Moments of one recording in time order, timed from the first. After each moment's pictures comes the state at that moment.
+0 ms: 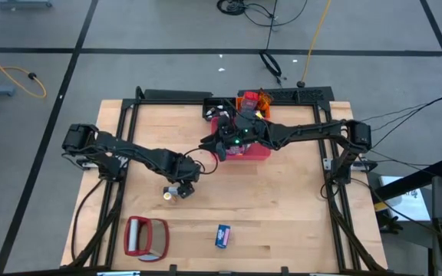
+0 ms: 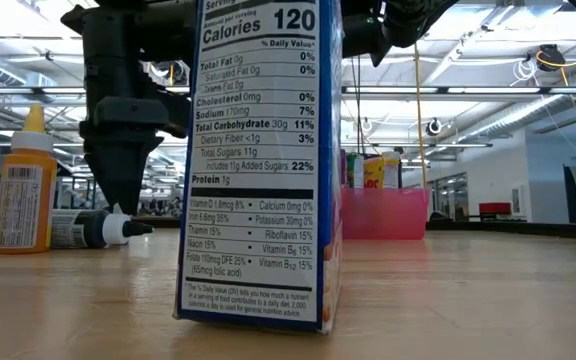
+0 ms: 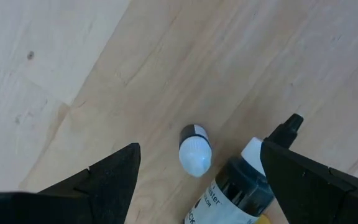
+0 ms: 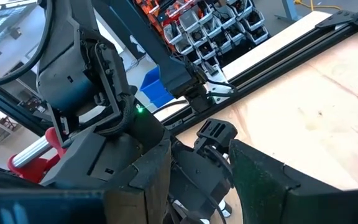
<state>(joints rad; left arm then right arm) -0.11 1.60 0.95 -0.81 -0.05 -0.71 -0.17 1.75 1.22 0.35 -0.28 0.56</state>
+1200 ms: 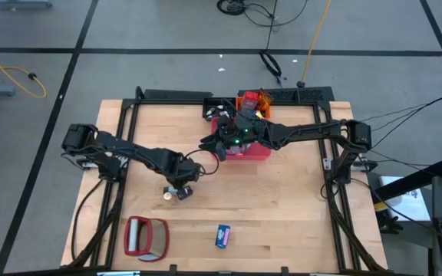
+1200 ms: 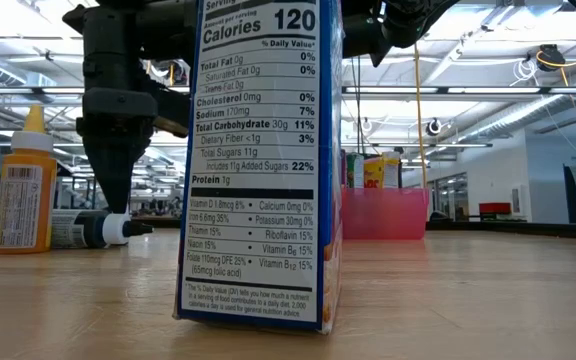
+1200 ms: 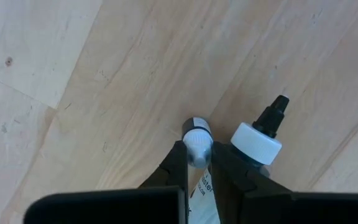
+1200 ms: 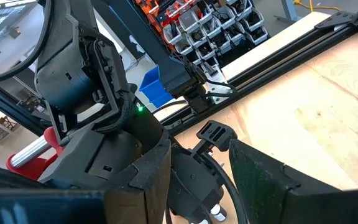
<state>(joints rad) -0.11 1.59 0.95 -0.81 0.00 -0.62 -0.17 1.75 1.22 0.35 -0.28 0.56</state>
